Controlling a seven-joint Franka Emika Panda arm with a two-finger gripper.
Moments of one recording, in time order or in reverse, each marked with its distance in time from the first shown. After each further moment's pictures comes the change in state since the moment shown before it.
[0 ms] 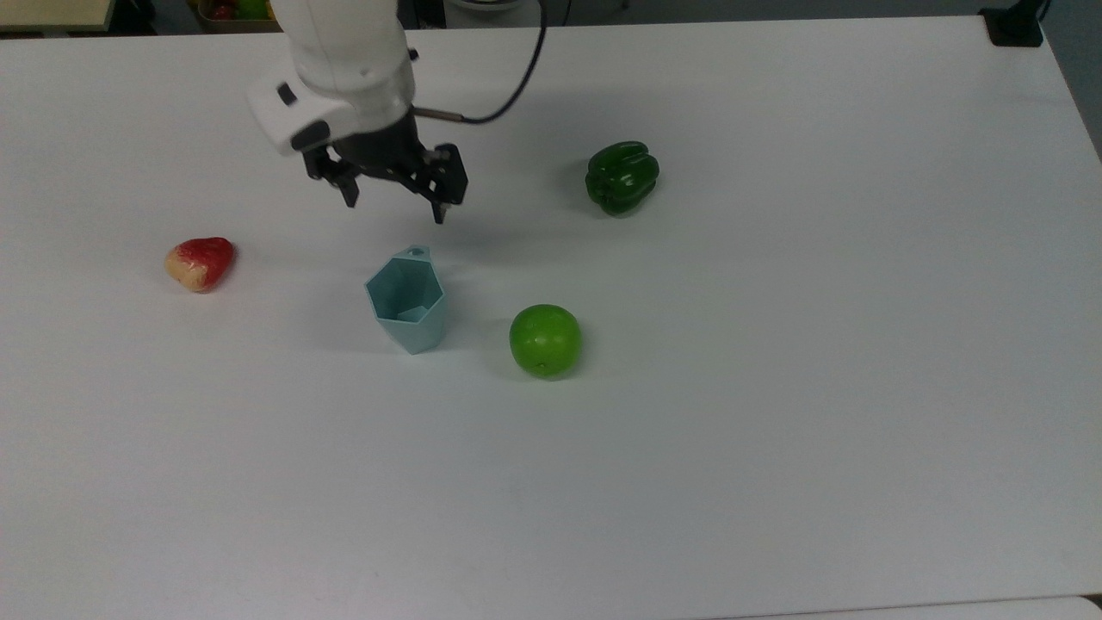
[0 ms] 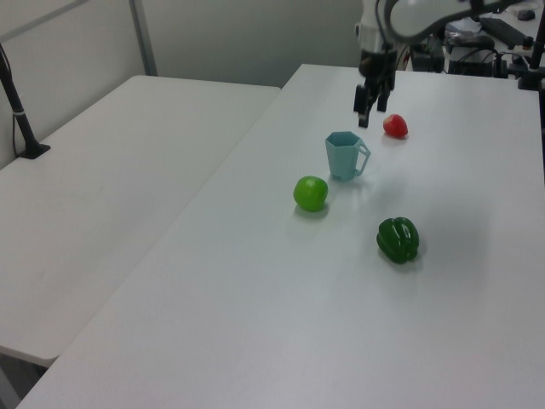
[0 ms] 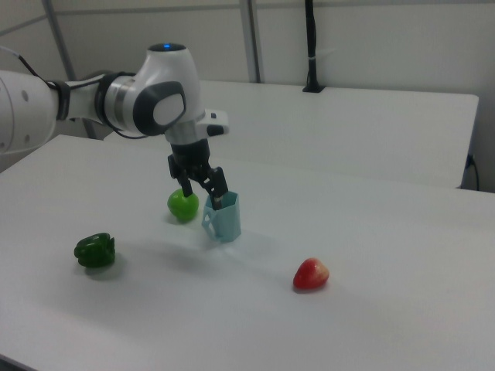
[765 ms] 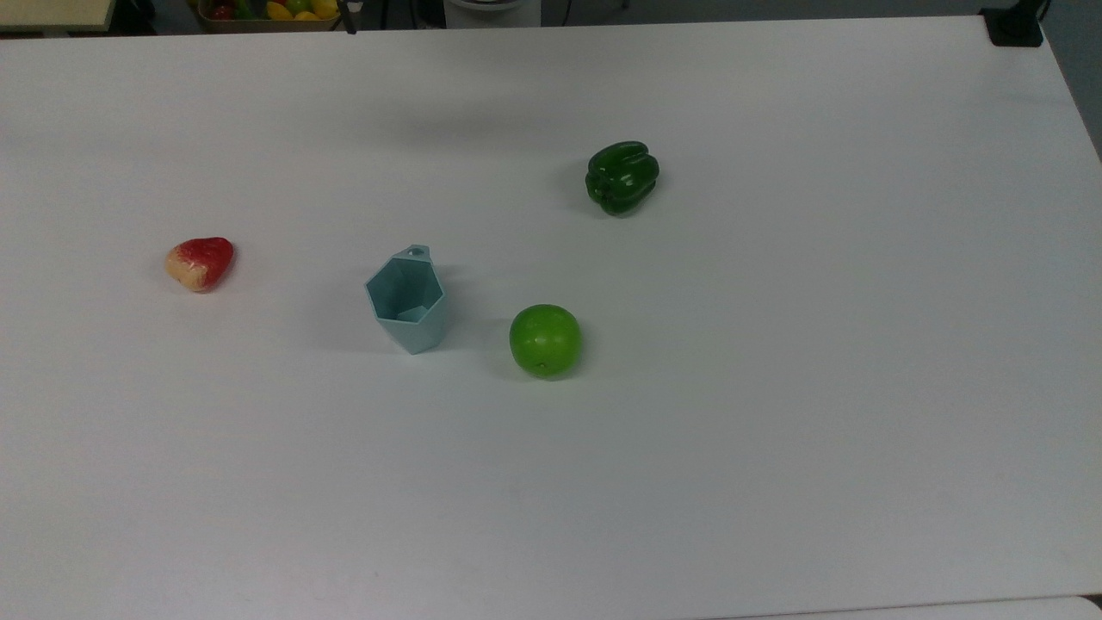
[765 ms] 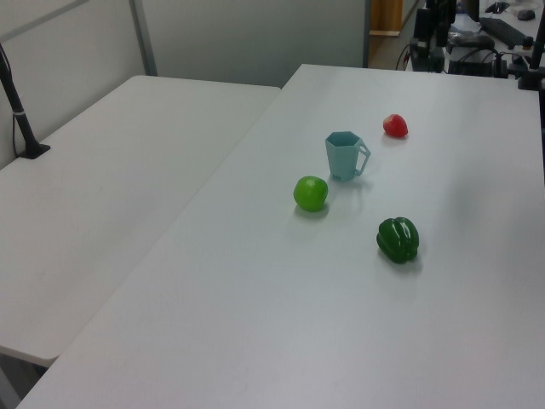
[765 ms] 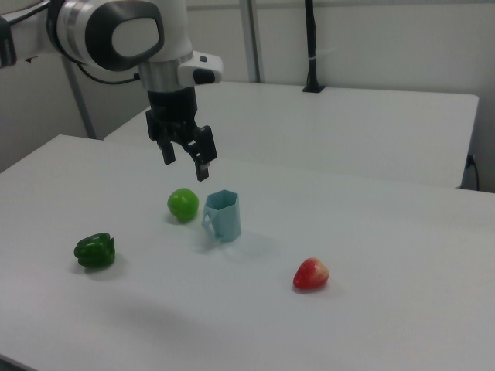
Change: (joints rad) arm -0.057 -0.286 -0.079 0.015 -0.005 -0.340 -0.084
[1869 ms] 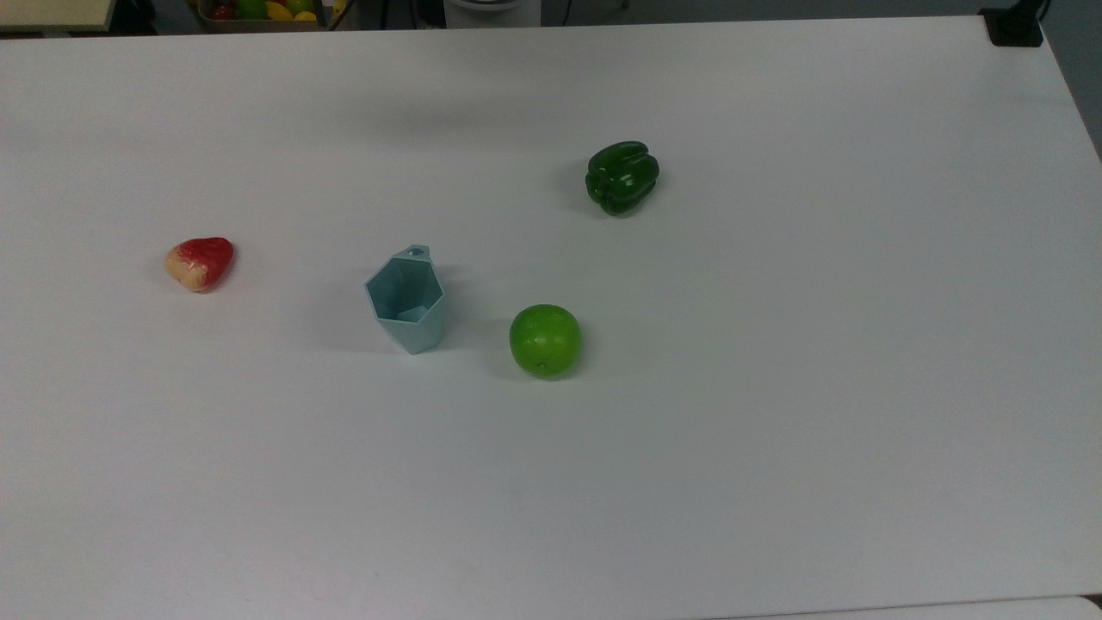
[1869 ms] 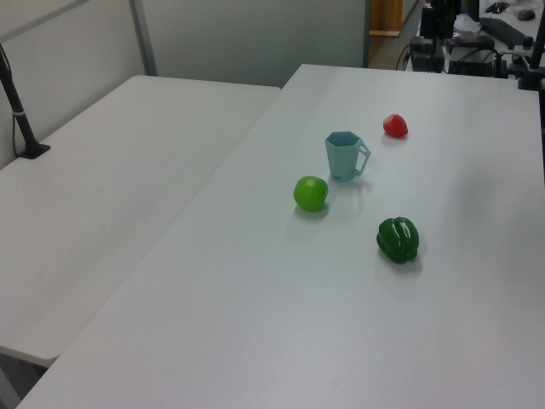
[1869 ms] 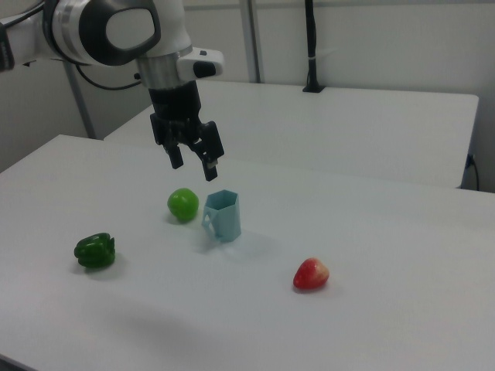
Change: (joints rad) arm 0.001 -0.015 -0.001 -0.002 -0.112 -0.007 0.000
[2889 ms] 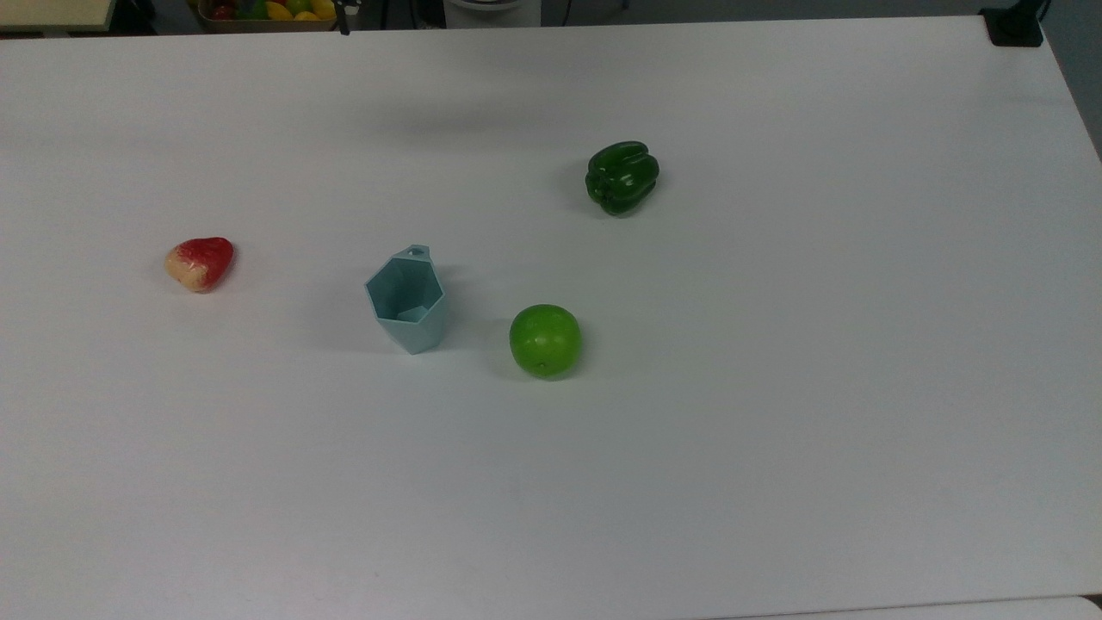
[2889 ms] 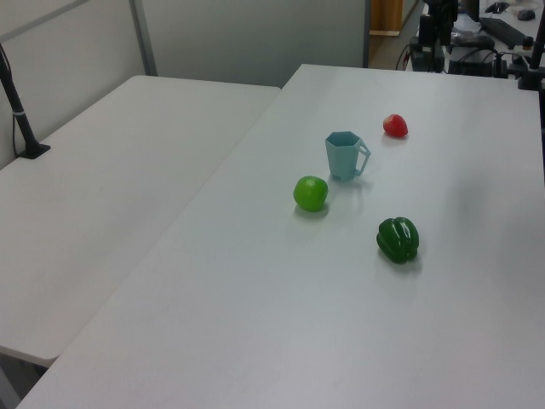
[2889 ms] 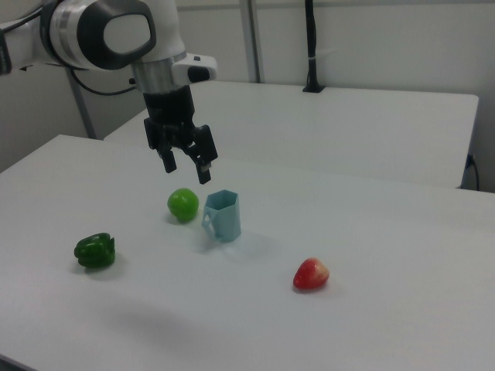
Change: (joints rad) arm 0.030 0.000 0.002 -0.022 -0.006 0.000 0.000
